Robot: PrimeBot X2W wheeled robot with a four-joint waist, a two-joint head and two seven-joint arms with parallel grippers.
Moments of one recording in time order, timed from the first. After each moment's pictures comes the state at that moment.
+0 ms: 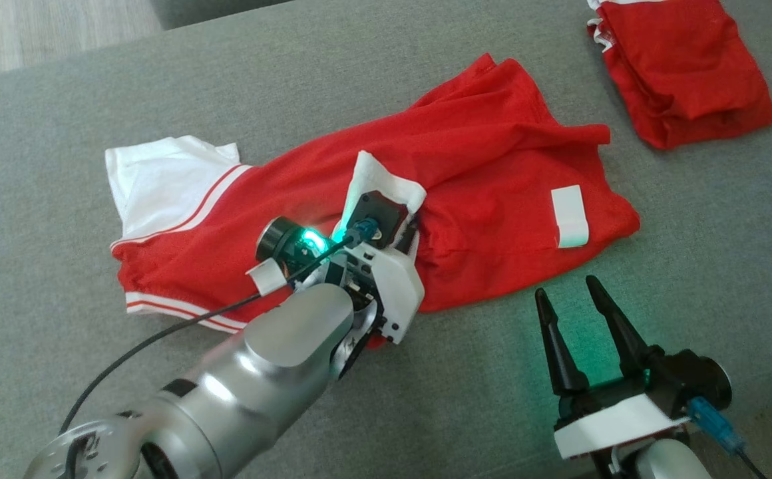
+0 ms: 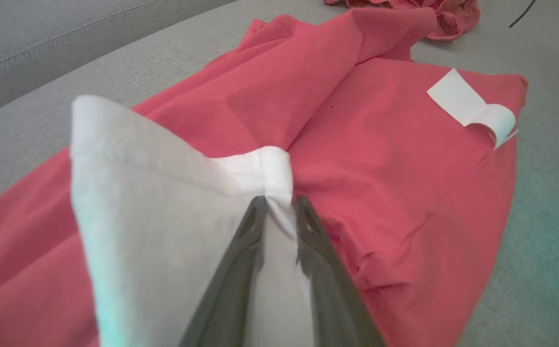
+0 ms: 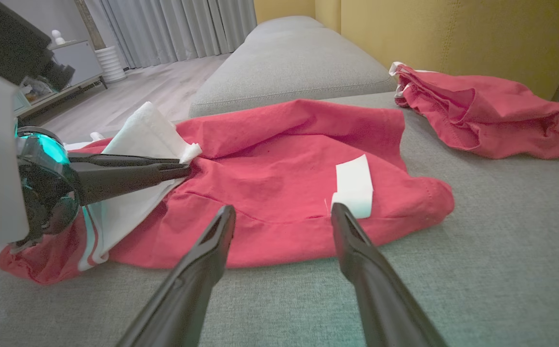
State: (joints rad) left arm -0.88 0.05 -1.29 0.77 -0.87 0.18 0.06; right arm 0.03 -0.04 0.20 0.16 0.11 0.12 -0.26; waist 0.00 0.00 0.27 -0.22
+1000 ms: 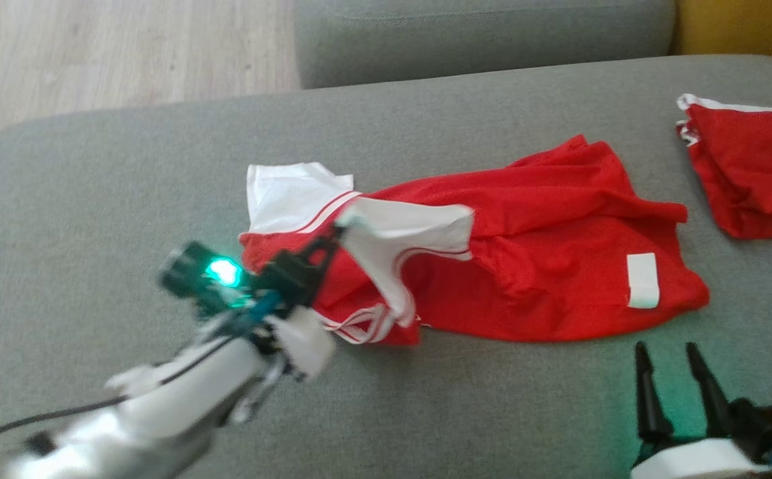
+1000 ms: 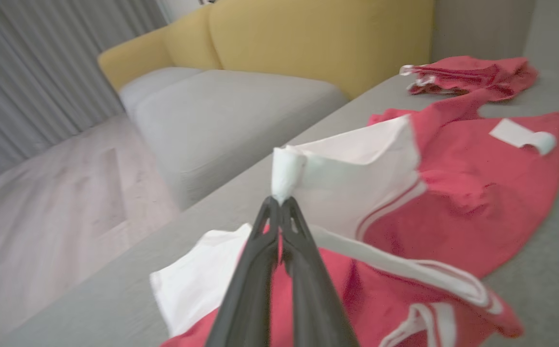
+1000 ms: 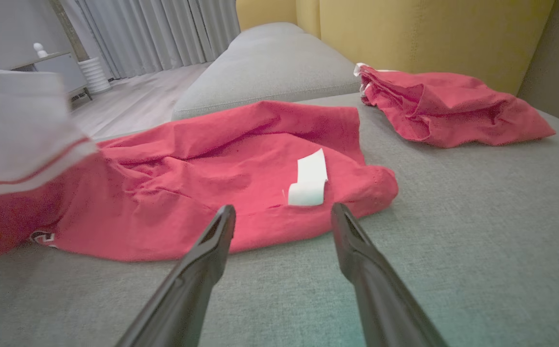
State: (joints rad) left arm -0.77 0.44 -1.31 0.31 -0.72 0.32 -0.09; right arm 0.15 -0.04 -0.04 0.25 0.15 0.12 -0.26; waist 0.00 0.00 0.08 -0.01
